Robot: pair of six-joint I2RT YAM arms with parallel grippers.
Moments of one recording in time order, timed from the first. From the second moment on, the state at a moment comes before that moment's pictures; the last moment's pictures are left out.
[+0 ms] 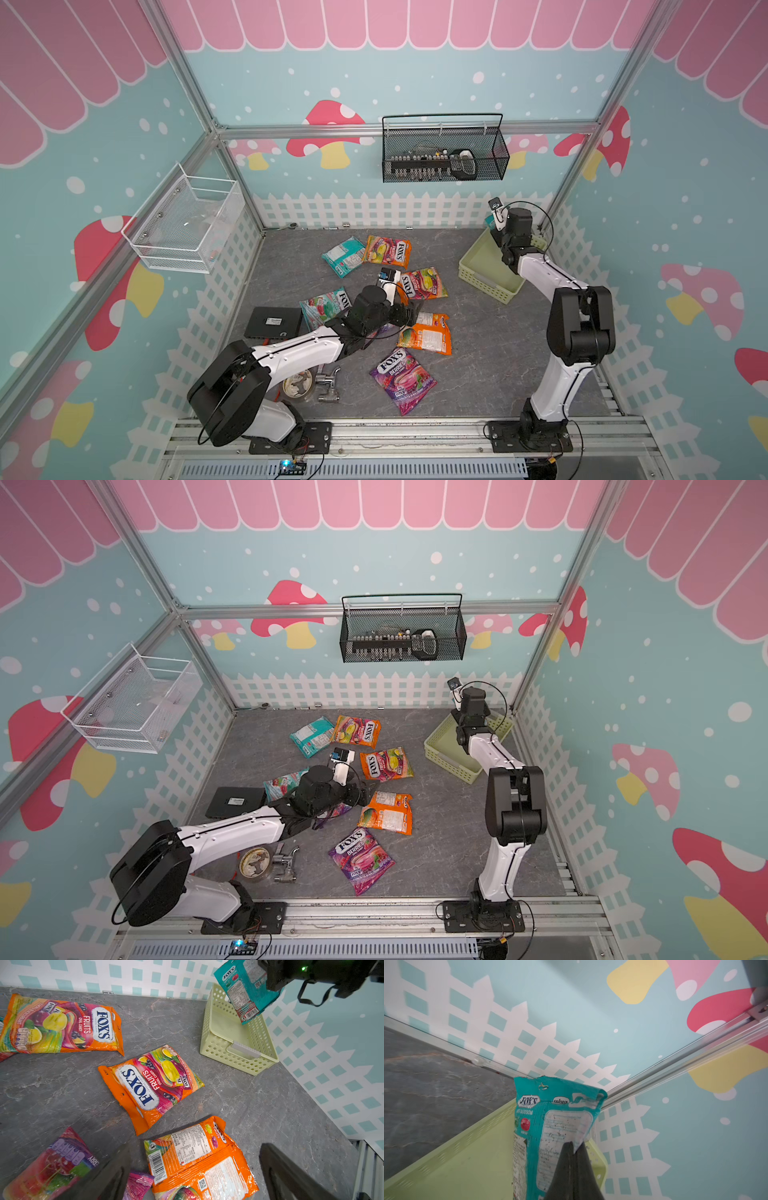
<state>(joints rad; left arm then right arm) -0.73 1.44 0.75 0.27 0.01 -0.39 0.03 1.92 1.43 0.17 0.30 -0.63</state>
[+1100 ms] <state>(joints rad) -0.62 1.38 0.69 0.33 0.06 -0.47 -0.05 2.15 1.30 0.32 0.15 -0.97</state>
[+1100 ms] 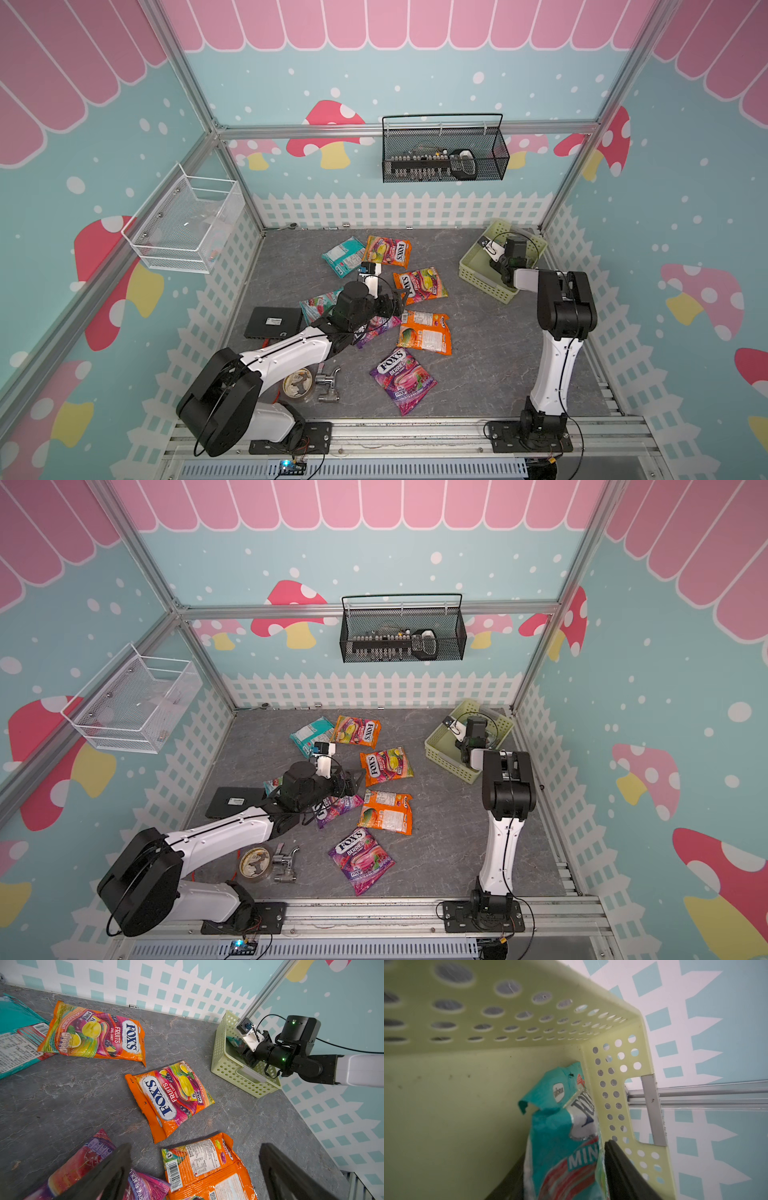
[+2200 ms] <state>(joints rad) -0.62 1.44 0.71 0.17 0.27 -0.58 0.17 1.52 1.18 -0.33 -0.26 0.11</state>
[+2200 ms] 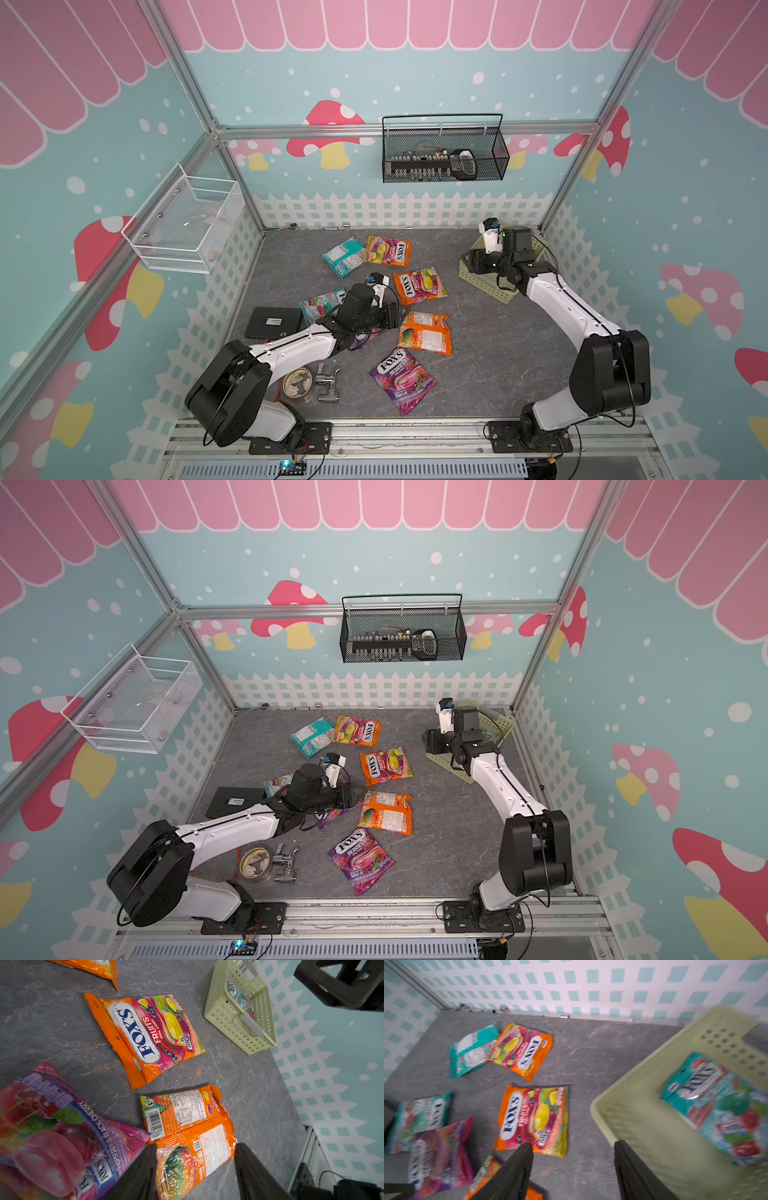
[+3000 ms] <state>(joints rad) -0.70 1.67 0.73 0.19 0.30 -0.60 0.34 1.46 0.70 -0.33 -0.42 0.31</state>
